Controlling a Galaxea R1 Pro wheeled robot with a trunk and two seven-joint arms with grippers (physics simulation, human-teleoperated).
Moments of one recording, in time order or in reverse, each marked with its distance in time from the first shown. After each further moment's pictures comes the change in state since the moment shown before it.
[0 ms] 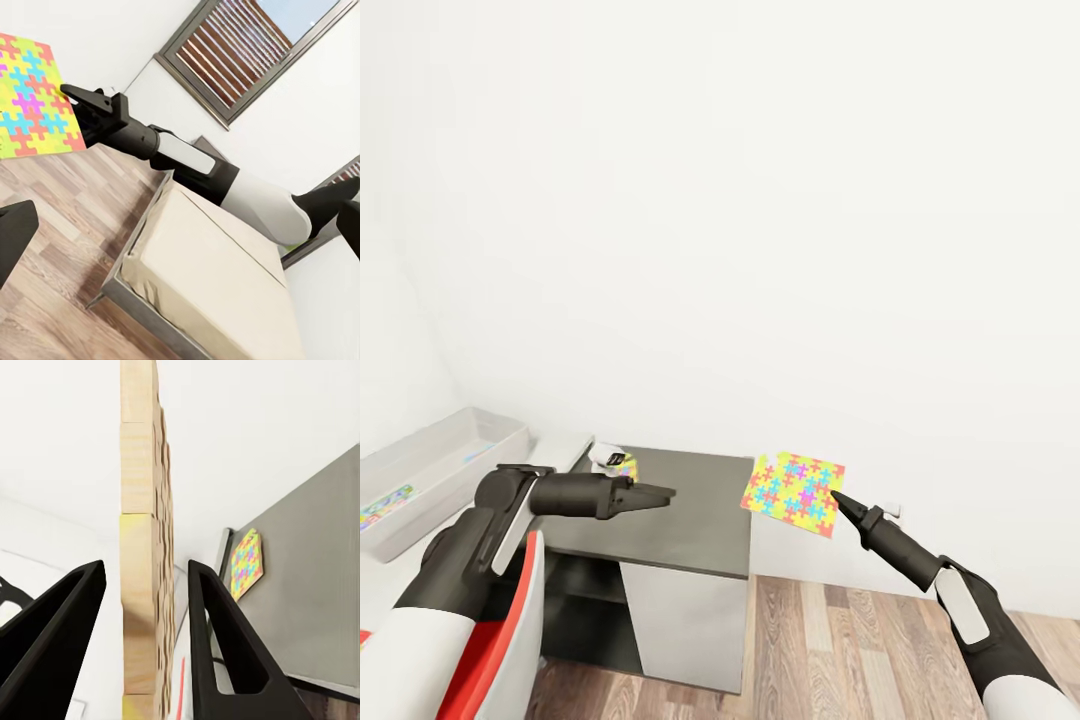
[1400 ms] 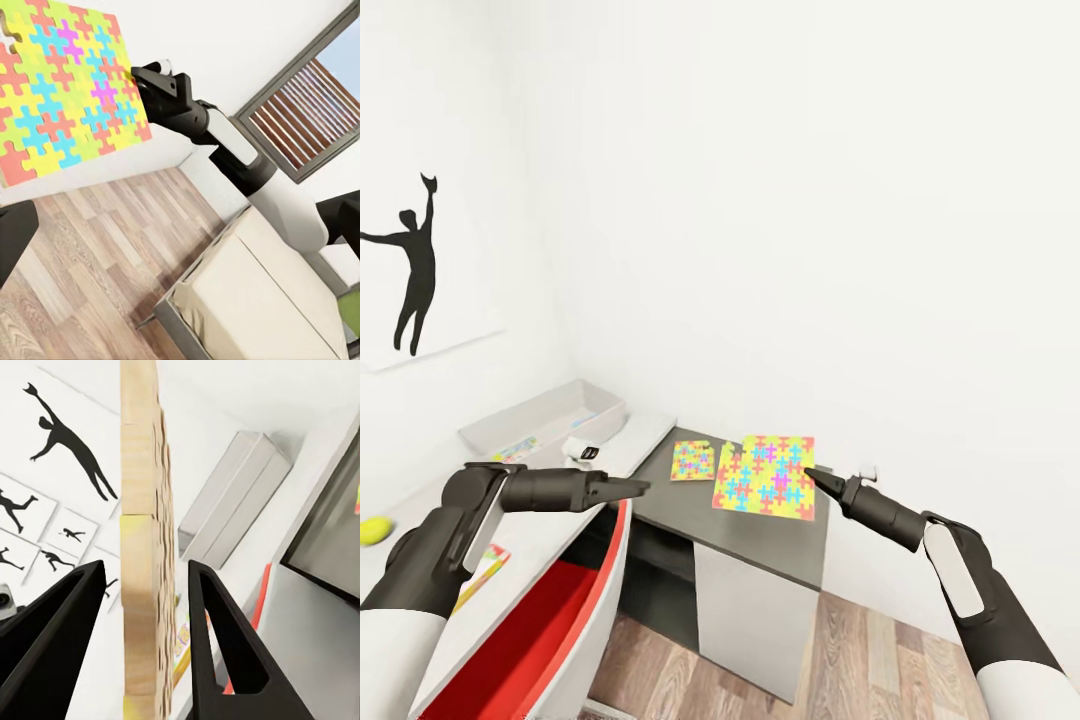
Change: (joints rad) left arm 0.002 0.068 0.057 -0.001 0.000 0.005 -0.006; right arm 0.000 0.004 0.142 -0.325 -0.007 0.201 -0.066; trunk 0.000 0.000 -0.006
